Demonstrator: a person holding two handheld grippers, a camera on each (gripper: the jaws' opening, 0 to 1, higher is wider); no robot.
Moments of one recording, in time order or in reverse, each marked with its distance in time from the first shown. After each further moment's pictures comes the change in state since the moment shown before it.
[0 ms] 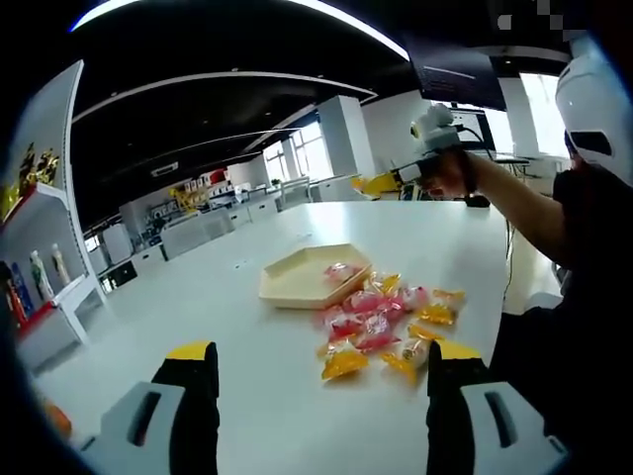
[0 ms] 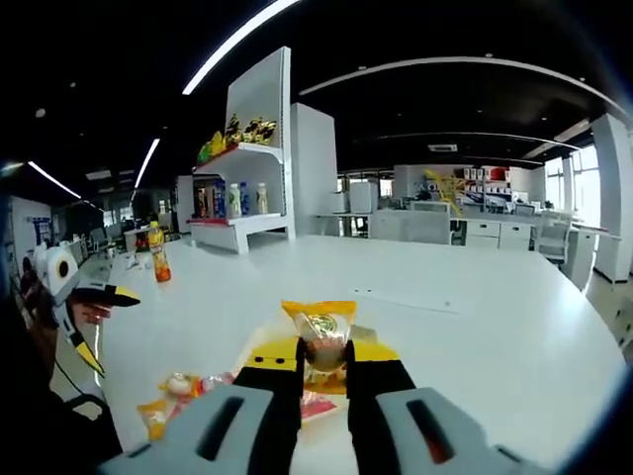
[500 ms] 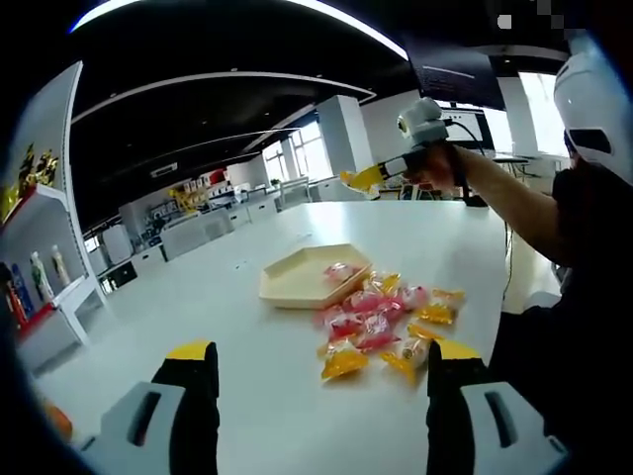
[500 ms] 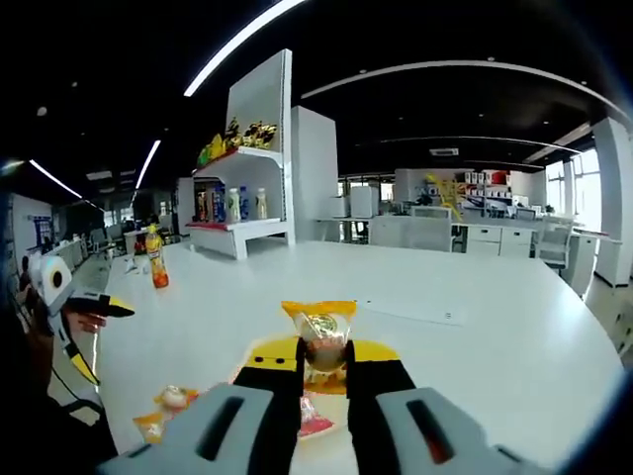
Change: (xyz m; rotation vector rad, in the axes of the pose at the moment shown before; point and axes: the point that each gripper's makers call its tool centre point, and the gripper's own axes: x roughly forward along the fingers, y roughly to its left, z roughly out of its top) left arm -0.001 0.000 0.001 0.003 -0.004 -0.001; right arm 0.015 -0.004 0.014 -0.003 -0.018 -0.001
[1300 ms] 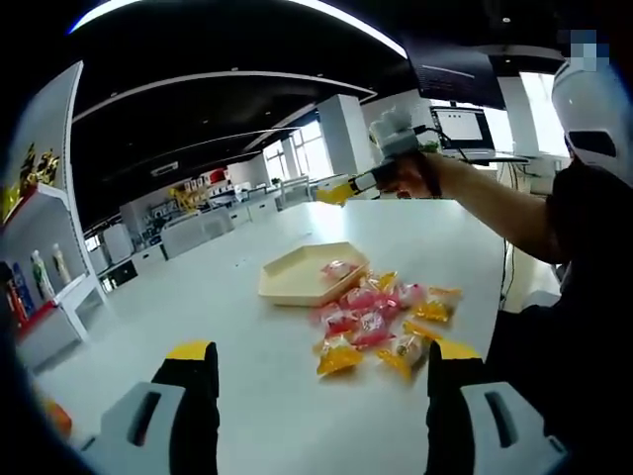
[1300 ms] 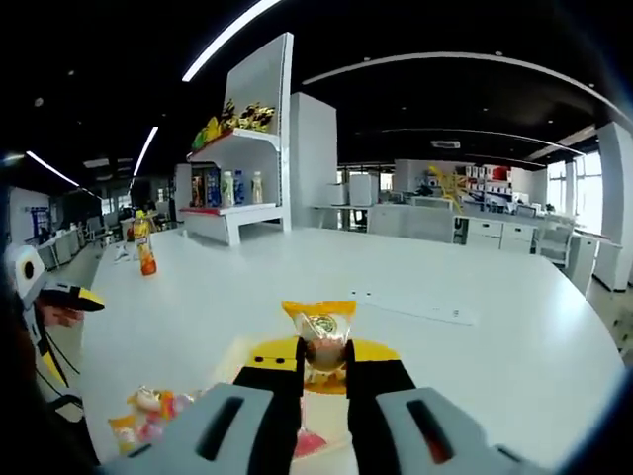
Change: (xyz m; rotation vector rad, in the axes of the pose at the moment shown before) left arm -0.005 -0.005 -0.004 -0.003 0.009 0.006; right arm 0.053 -0.006 -0.026 -0.023 0.075 -0.012
